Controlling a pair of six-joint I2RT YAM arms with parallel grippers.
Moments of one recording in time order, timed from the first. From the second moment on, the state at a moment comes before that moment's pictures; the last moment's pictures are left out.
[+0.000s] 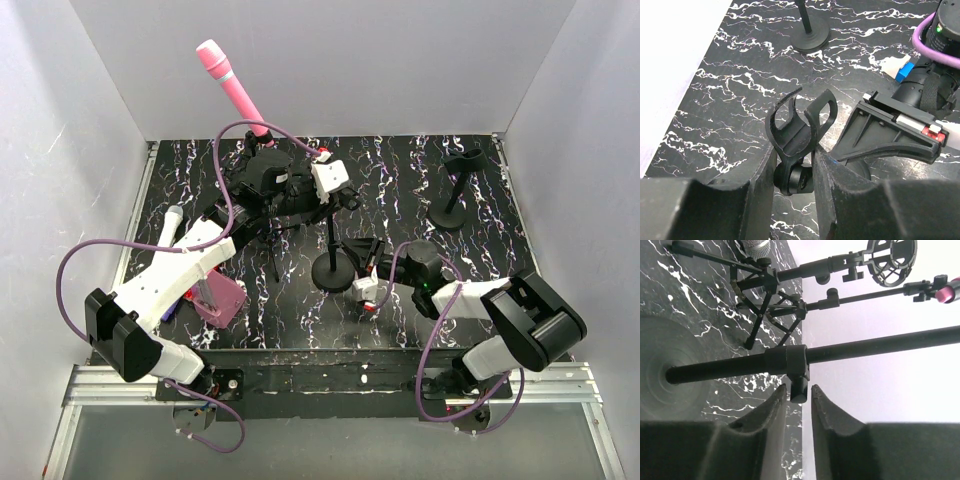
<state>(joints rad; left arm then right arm) -0.68 1.42 1.37 -0.31 0.40 0.45 0.61 1.45 0.36 1.01 -0.68 -1.32</state>
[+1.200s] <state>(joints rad) -0.68 1.42 1.37 -0.30 0.39 0.44 0.40 1.77 1.34 -0.61 -1.09 0.03</state>
